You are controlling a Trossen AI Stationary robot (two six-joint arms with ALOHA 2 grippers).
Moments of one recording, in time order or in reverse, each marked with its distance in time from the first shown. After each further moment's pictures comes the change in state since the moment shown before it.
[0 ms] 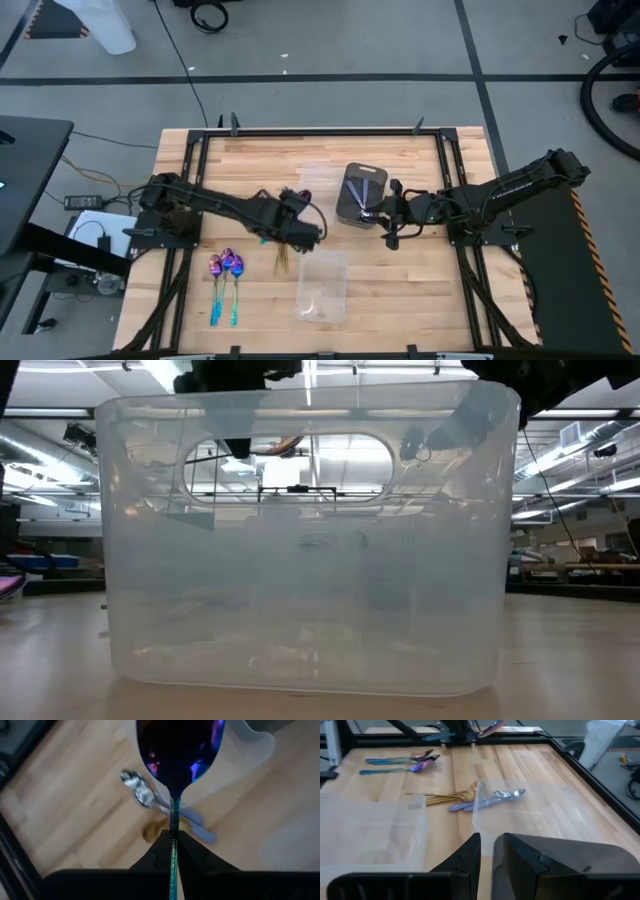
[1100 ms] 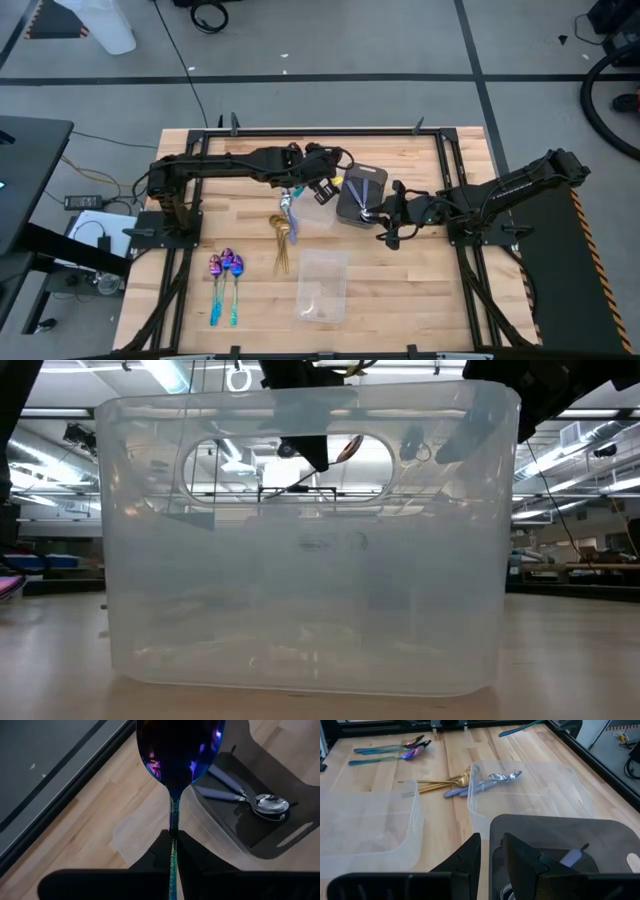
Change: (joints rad) left arm 0.324 0.000 0.004 0.505 0.042 0.556; right arm 0.002 0.000 -0.001 -0.080 0.006 0.083
